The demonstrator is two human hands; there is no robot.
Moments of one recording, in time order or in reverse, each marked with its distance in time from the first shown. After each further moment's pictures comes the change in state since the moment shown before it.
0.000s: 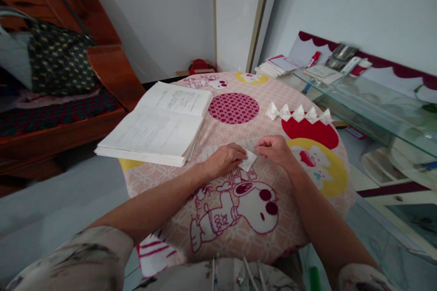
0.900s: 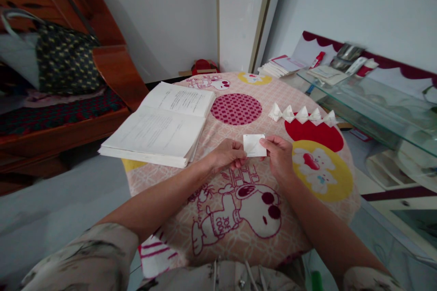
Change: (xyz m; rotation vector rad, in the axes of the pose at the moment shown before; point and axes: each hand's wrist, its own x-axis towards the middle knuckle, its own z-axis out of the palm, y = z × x) left_hand 0.018 0.025 -0.018 -1.008 0.038 -0.767; right_hand -0.010 -0.023 0.037 0.596 0.436 0.114
